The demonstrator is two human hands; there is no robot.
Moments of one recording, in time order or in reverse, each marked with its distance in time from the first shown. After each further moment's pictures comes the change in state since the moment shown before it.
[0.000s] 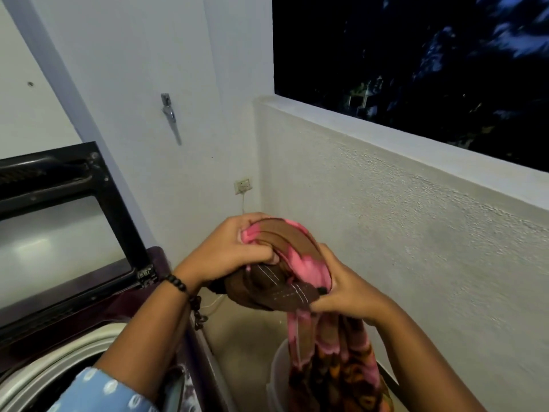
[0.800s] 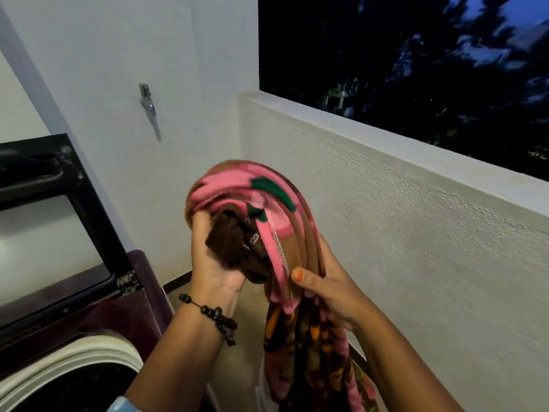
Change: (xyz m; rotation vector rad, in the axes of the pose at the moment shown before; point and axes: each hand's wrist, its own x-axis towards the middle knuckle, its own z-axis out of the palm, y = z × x) left_hand 0.015 -0.011 0.024 -1.205 0.605 0.175; right_hand 0.018 -0.020 0.038 0.338 0.228 -0.099
